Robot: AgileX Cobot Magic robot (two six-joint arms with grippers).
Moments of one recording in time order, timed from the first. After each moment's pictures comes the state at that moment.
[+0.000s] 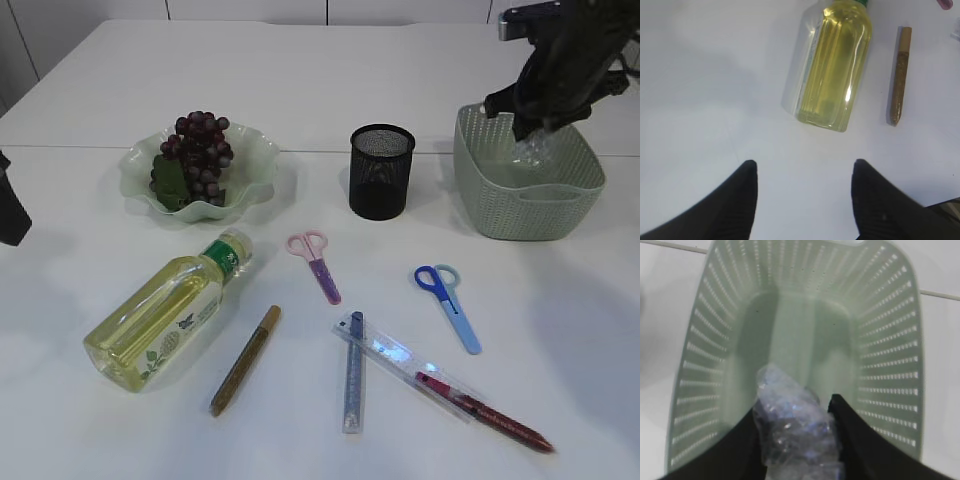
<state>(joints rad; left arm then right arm) -0.24 1.35 -1.14 -0.10 1.08 0.02 0.07 2.15 -1.87 -0.21 0.84 0.07</state>
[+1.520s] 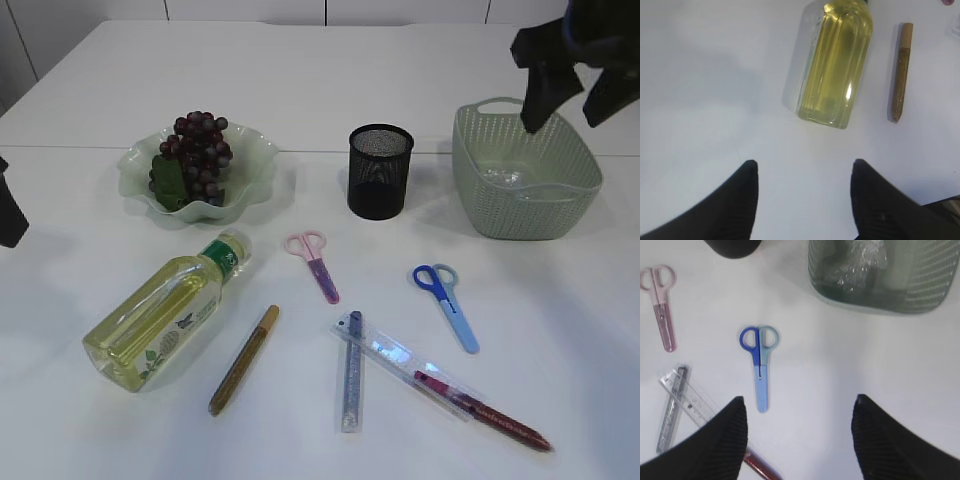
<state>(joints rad) -0.24 1.35 -1.14 -0.09 1.09 0.02 0.17 1.69 -1.63 0.01 1.24 0.01</state>
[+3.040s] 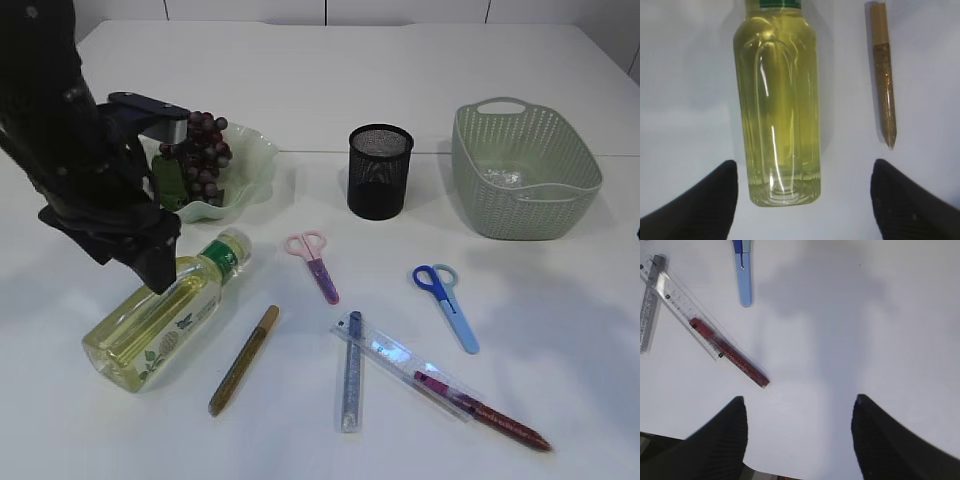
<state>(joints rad) -0.44 1.79 -1.34 -0.05 1.07 0.11 0.18 1.24 -1.14 -0.01 1.24 0.02</state>
